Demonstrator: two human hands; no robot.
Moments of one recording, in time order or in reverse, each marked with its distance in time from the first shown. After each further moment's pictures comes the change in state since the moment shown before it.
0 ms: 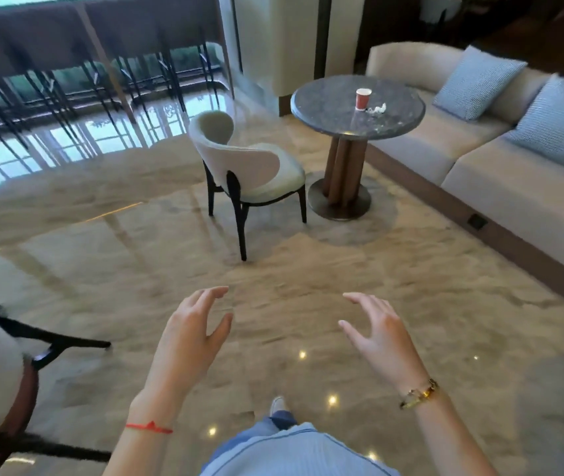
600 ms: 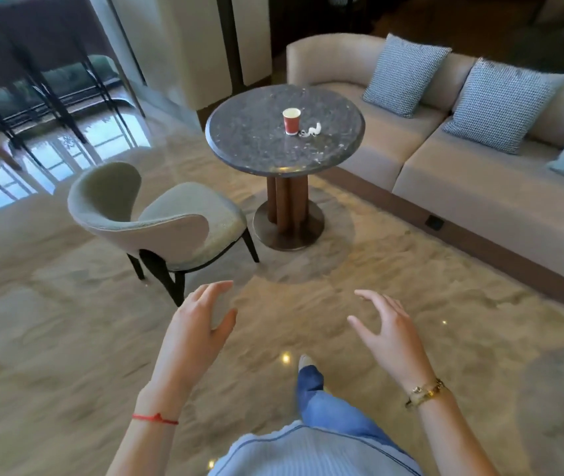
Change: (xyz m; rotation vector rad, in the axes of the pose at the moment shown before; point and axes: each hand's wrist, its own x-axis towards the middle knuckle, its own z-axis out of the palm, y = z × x) left_hand 0.422 0.064 0.119 0.038 -0.197 0.219; right_hand 0.323 0.141 -0.057 0.044 0.210 0.285
